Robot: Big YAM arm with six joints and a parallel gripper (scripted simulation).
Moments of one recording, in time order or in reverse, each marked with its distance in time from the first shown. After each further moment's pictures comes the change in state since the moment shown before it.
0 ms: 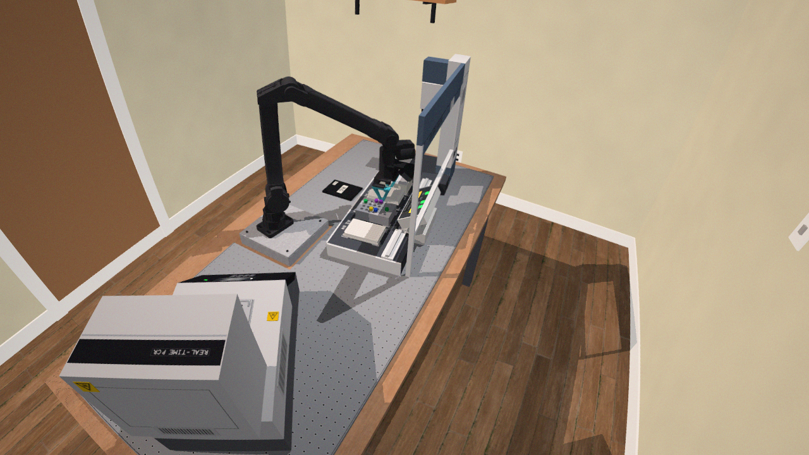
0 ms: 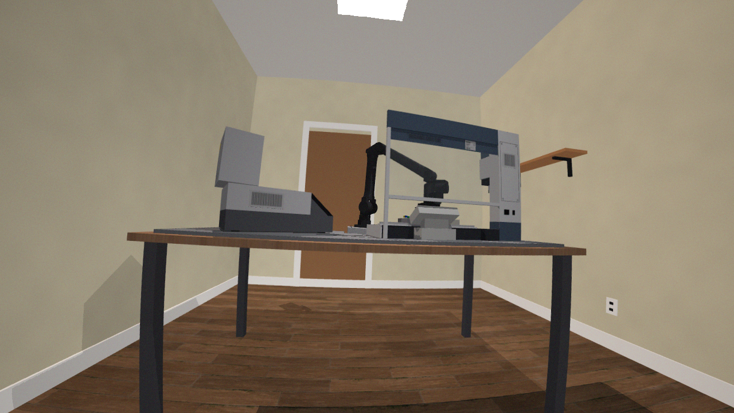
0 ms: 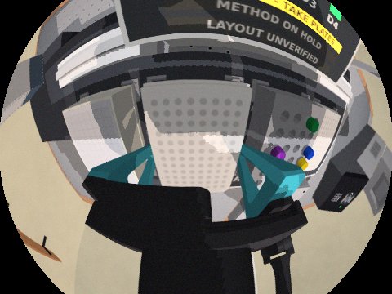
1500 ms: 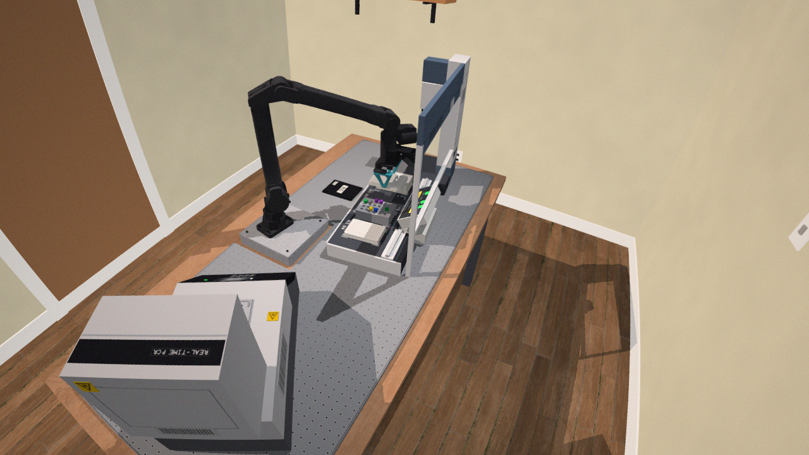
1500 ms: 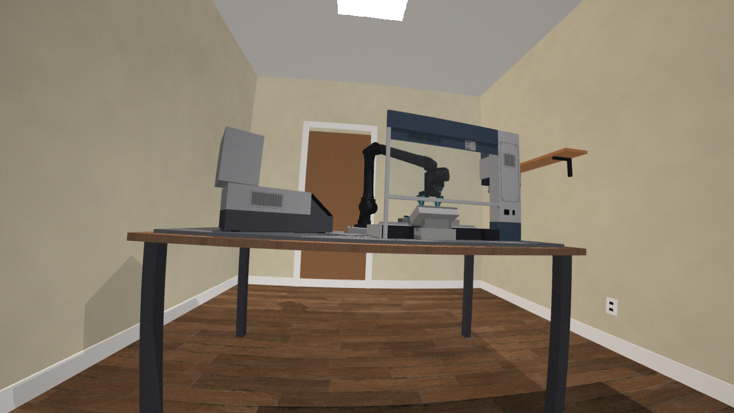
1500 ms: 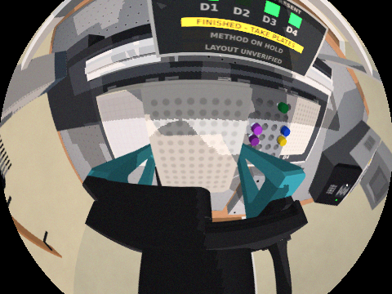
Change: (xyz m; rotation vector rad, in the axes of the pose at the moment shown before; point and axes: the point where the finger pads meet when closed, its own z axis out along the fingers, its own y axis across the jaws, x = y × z) arm -0.005 0.003 -0.062 -0.012 -0.015 0.001
